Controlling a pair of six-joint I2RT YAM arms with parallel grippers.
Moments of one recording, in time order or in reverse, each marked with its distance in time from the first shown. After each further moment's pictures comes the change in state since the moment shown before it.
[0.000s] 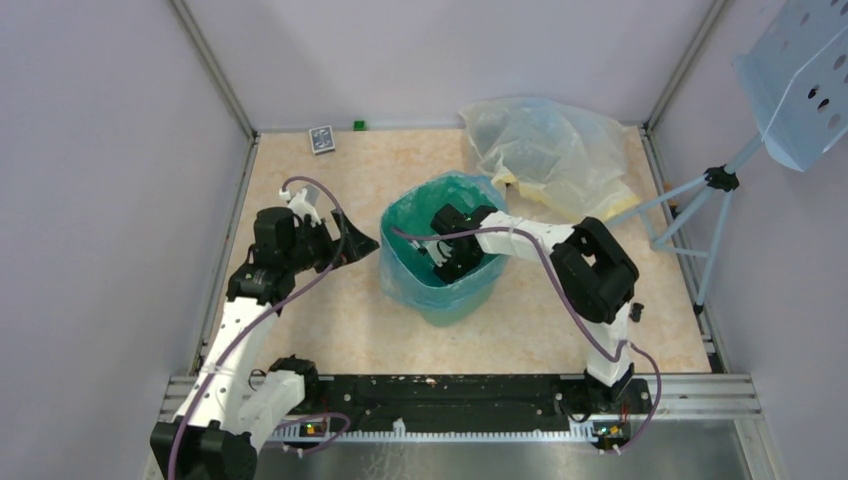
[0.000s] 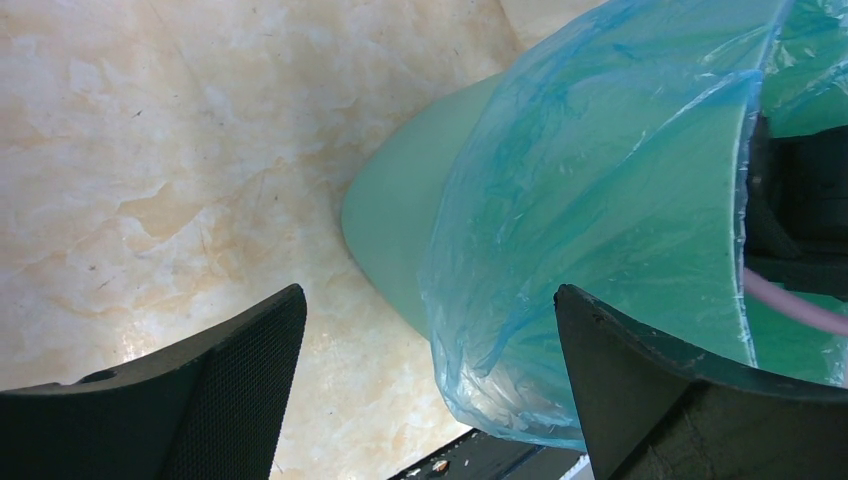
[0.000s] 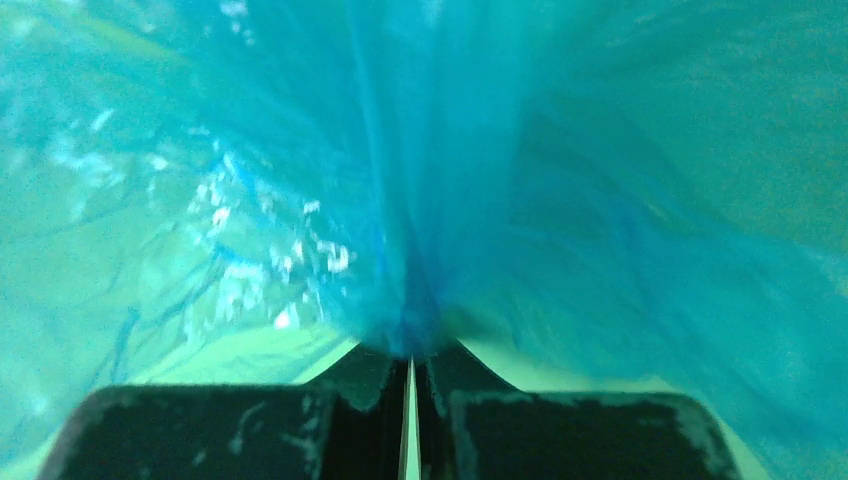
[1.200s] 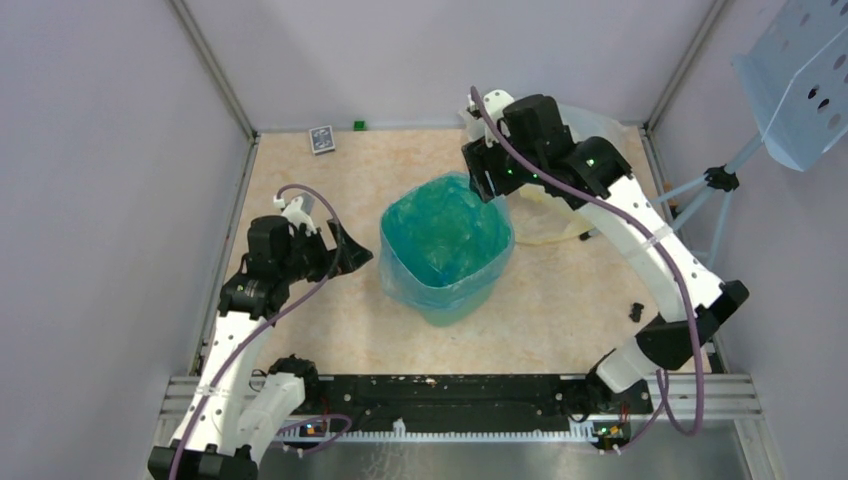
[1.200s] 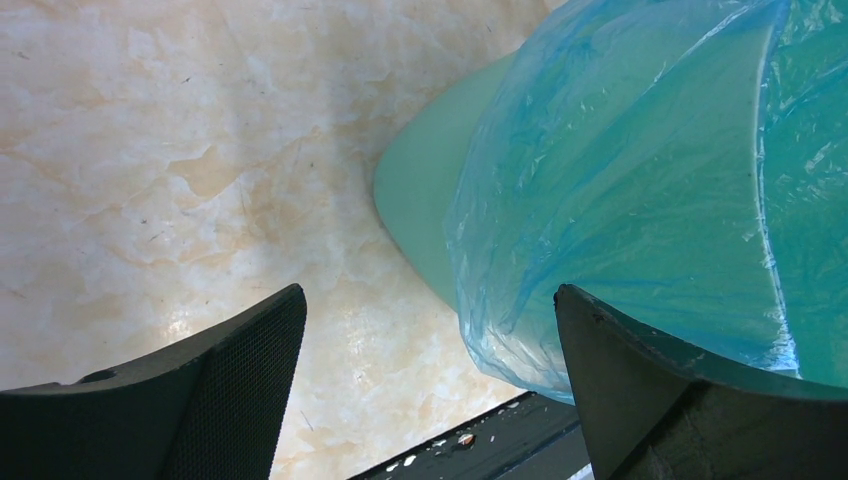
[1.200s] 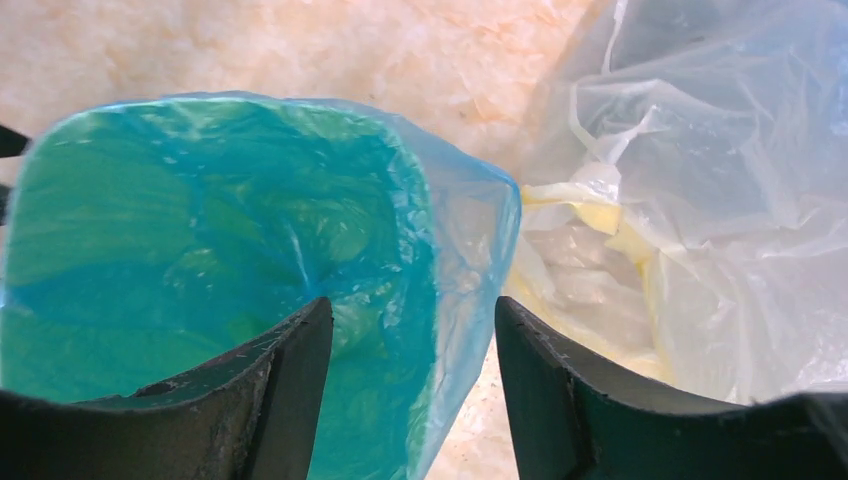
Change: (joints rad) left arm 0.002 -0.085 0.018 -0.140 -0.054 0.060; right arm -0.098 -0.447 0.528 -0.119 0.389 0.150
